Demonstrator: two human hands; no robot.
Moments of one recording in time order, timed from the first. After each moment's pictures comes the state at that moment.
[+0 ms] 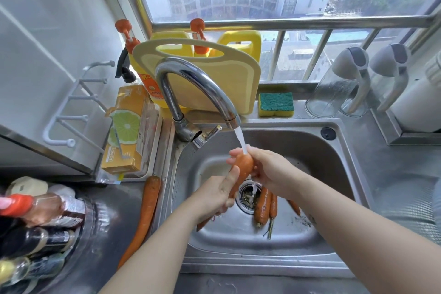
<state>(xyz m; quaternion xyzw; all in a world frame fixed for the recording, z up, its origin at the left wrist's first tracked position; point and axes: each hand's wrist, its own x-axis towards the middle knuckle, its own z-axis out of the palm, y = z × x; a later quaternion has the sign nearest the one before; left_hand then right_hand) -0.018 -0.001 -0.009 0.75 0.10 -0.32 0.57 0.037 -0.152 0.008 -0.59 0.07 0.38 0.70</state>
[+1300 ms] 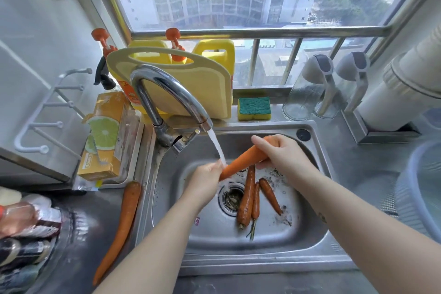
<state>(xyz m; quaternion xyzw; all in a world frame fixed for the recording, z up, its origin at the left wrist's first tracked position) 0.002 -0.037 -0.005 0.81 0.18 -0.19 0.52 0.041 -0.210 0.038 -0.79 0.11 0.16 0.58</state>
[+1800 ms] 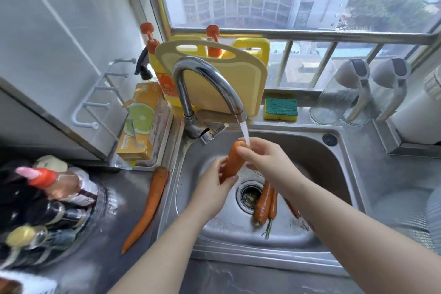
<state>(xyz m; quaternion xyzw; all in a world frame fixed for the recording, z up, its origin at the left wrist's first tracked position) -0.044 -0.009 0.010 0.81 0.13 -0.09 0.57 0.016 -0.144 0.041 -0.76 -0.05 0.21 0.61</state>
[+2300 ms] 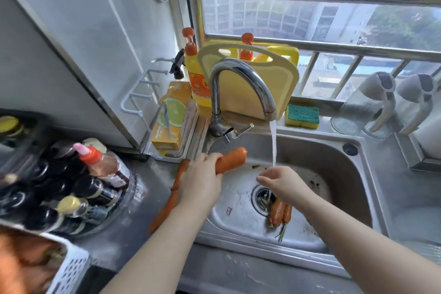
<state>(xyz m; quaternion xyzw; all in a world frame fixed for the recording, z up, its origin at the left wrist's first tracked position) -0.074 0.043 0.034 0.95 0.16 -0.01 0.25 -0.008 -0.139 0.010 -0.90 -0.06 0.25 0.35</state>
